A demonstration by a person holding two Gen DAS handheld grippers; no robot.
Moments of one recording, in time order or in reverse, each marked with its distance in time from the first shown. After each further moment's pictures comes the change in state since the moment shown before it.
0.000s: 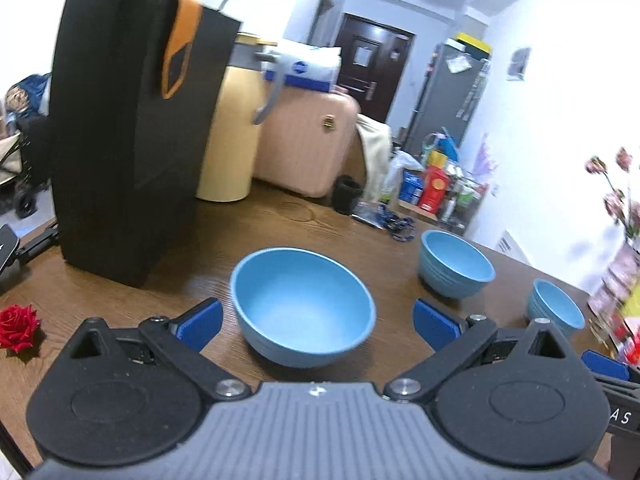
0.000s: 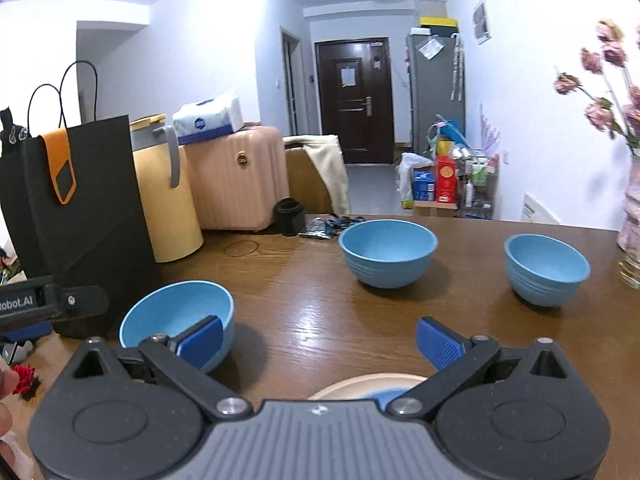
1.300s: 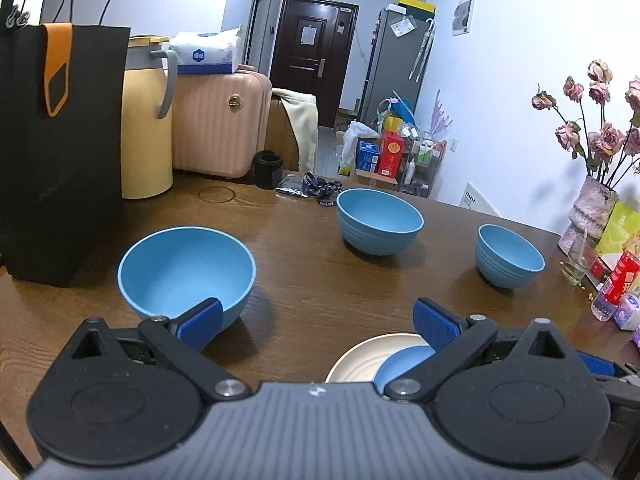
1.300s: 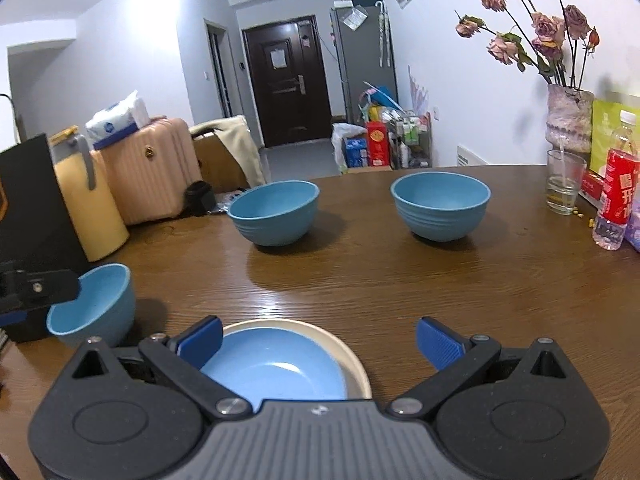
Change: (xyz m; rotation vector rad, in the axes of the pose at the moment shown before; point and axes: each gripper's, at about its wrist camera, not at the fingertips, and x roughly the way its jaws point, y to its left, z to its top) left arm 0.009 -0.109 -0.030 0.158 0.057 -0.055; right arm -0.014 -0.107 -0.033 0.140 0.076 -0.135
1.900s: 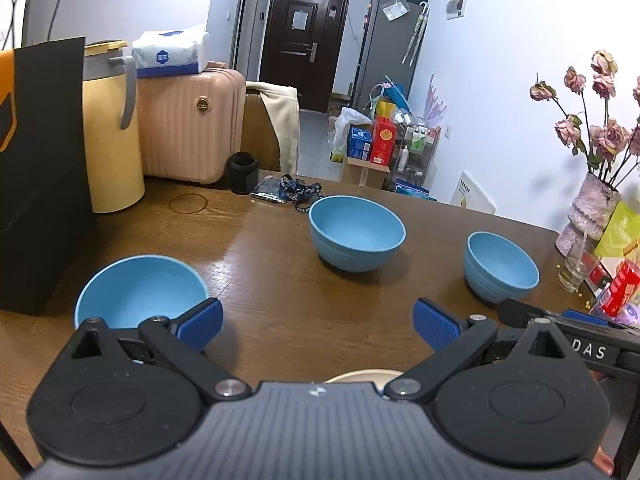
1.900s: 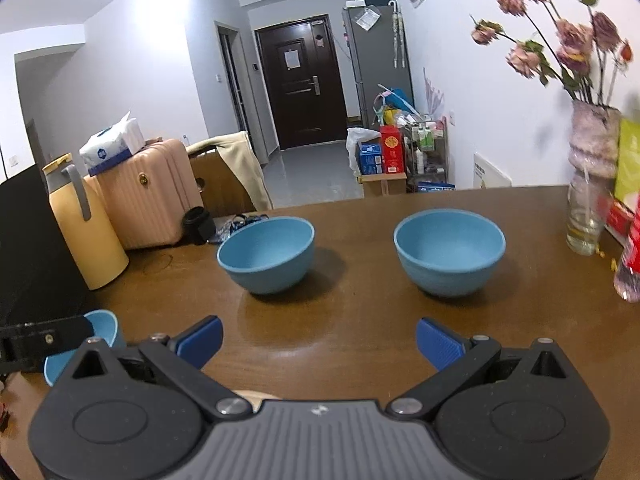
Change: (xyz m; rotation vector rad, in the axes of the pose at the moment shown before) left arm 0.042 -0.038 0.050 0.011 0.062 -0.016; right arm 0.041 -0.026 0.082 -0.008 0.007 0.078
